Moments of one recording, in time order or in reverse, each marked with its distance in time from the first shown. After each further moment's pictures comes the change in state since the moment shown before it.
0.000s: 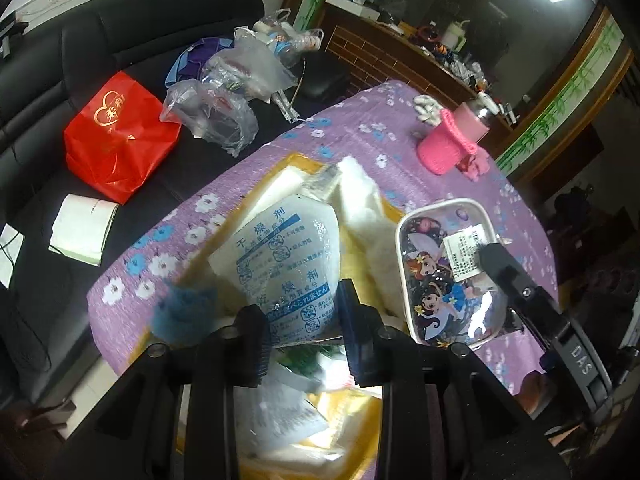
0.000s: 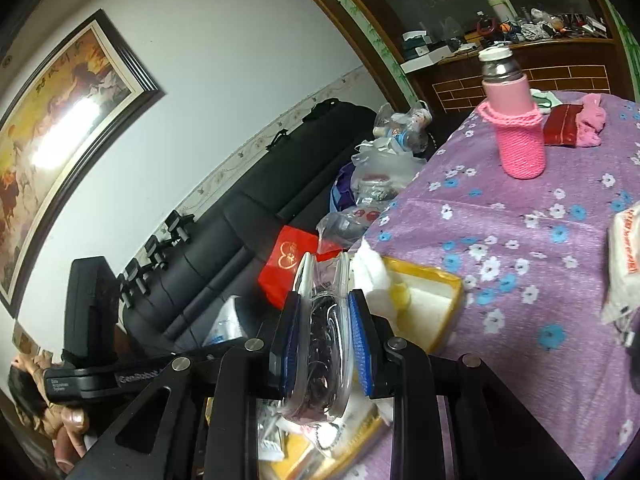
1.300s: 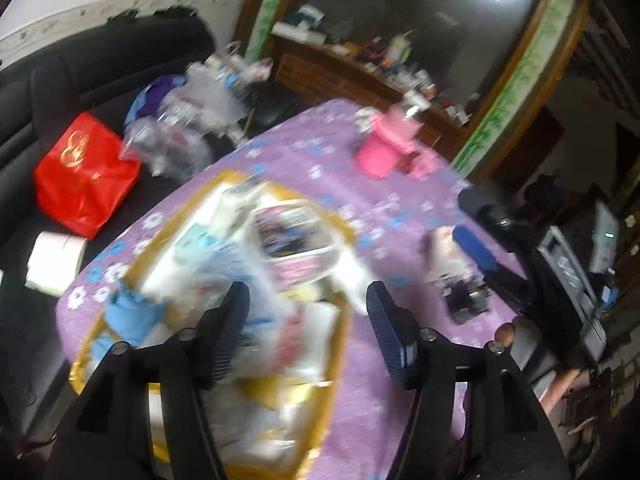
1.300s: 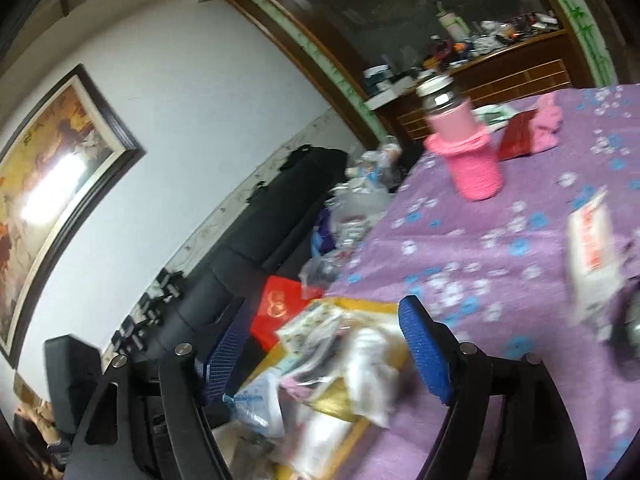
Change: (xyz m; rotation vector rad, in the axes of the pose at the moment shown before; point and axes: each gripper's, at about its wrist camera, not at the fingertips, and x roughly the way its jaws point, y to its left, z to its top) left arm -0.031 -0.053 -0.035 0.128 -0.154 -0.131; right arm -0.049 -0.033 -0.014 0.122 -0.162 -0.043
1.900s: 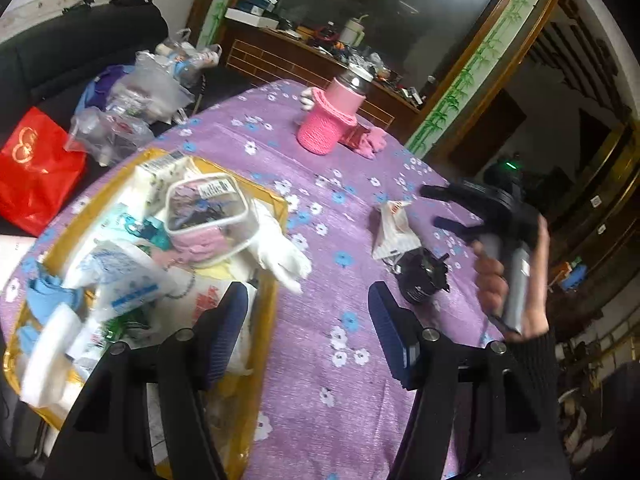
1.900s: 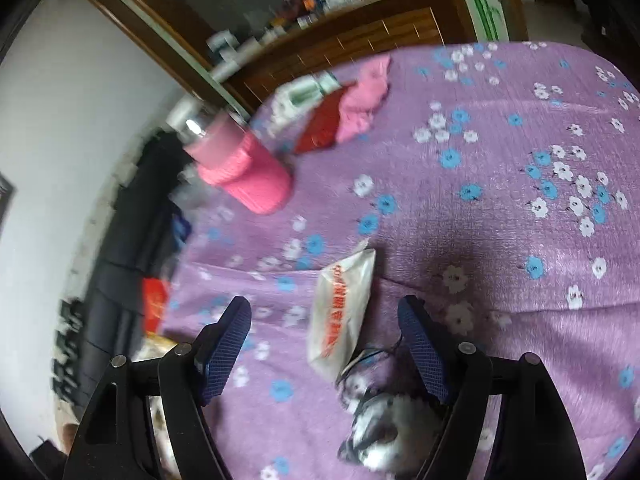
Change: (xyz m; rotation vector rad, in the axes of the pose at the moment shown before) left arm 0.025 -0.028 -0.017 0.028 0.079 -0.170; right arm -0.030 -0.133 0.106 0.194 0.249 -0.438
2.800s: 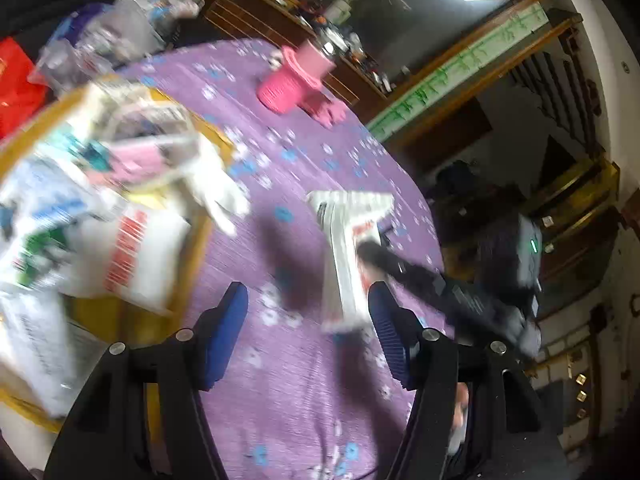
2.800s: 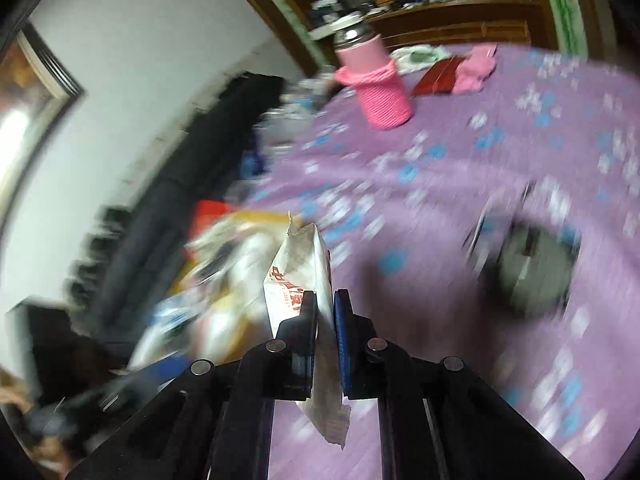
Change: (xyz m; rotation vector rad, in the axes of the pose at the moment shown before) left arm 0.011 -0.011 -0.027 -0.139 0.116 -0.222; right arm -0.050 0.041 -0.127 -0.225 0.035 0.265
